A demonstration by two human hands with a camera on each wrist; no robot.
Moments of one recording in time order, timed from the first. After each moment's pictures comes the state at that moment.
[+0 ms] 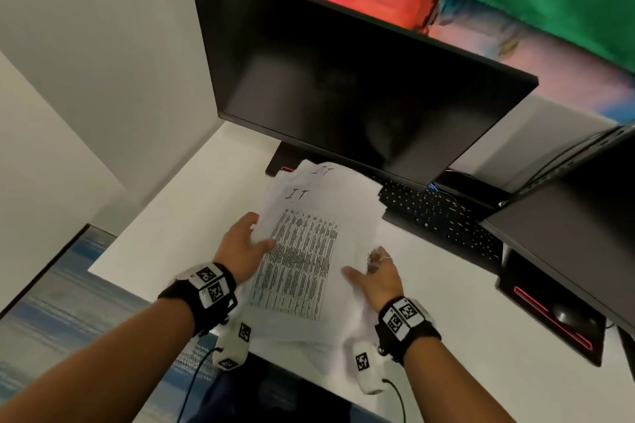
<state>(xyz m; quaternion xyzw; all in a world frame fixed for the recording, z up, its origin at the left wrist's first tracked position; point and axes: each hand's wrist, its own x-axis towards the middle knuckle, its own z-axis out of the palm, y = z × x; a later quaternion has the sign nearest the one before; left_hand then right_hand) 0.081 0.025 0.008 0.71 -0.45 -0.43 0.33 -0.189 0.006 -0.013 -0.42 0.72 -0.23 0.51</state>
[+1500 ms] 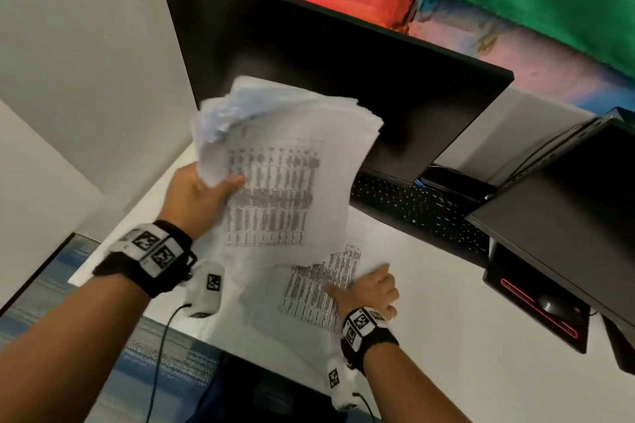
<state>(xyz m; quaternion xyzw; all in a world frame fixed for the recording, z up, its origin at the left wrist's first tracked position) 0.108 -0.006 0.108 0.70 -0.48 -0.29 0.45 -0.163 0.028 -0.020 -0.42 0.87 0.03 0.27</state>
